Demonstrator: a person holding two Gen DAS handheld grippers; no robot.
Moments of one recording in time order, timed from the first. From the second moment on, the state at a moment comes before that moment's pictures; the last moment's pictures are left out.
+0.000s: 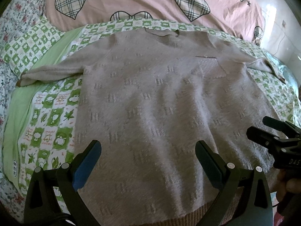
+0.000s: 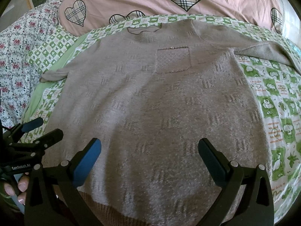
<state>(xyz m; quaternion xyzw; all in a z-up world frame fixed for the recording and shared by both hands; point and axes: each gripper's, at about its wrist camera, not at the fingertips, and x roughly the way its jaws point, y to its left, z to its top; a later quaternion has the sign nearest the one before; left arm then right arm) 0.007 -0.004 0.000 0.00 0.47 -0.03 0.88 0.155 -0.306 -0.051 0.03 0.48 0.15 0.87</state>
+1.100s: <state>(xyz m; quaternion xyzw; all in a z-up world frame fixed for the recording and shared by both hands) 0.083 -0.012 -0.014 -0.01 0.46 -0.04 0.89 0.285 -0.703 -0.042 0.38 0.37 -0.16 0.83</state>
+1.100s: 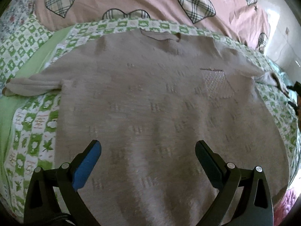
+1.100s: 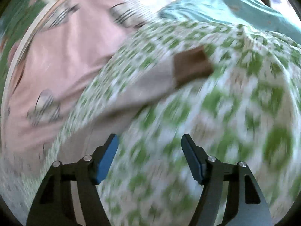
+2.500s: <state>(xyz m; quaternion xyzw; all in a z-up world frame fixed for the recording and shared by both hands) 0.101 0.078 -0.012 -0.12 0.46 -0.02 0.88 0.418 -0.195 -0.059 0.16 0.47 0.38 0.78</state>
